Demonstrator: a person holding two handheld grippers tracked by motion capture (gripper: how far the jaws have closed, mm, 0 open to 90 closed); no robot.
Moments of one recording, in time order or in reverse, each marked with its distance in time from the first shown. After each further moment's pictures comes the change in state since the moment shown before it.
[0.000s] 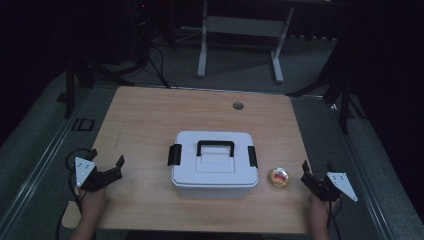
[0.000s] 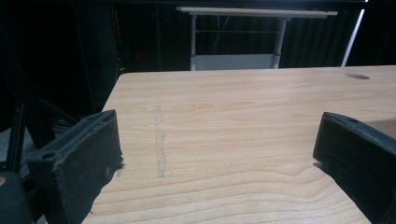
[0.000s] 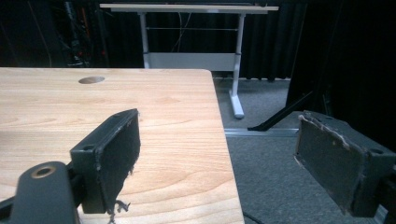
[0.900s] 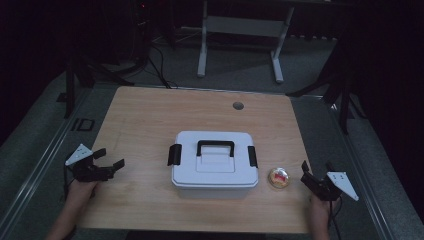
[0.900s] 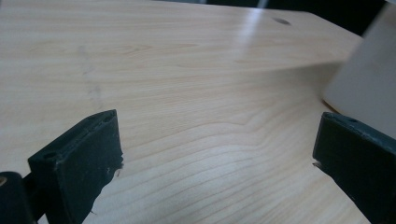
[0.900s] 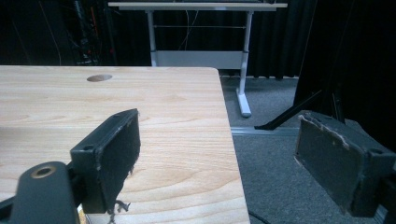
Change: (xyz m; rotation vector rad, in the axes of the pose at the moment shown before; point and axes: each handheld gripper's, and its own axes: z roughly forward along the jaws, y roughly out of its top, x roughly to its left) left arm 0.039 0.017 0.021 0.280 -0.394 -0.041; right arm -0.002 0.000 0.001 0.010 0.032 0.001
